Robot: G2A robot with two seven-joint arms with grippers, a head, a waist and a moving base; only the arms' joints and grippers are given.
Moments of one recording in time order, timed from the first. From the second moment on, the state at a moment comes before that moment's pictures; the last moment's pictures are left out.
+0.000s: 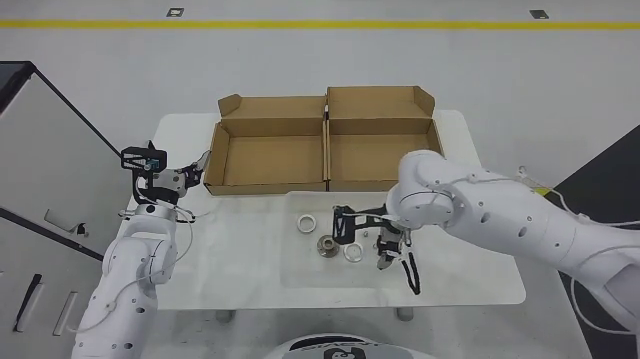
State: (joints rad) left arm 1.73 -1.15 -1.60 -1.80 1.33 0.00 0.00; right arm -0.57 -0.89 0.25 -1.83 -0.42 -0.36 1.46
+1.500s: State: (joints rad) left arm 1.73 -1.15 -1.60 -1.80 1.33 0.00 0.00; right arm -0.60 -0.99 0.19 -1.64 -0.47 -0.36 1.46
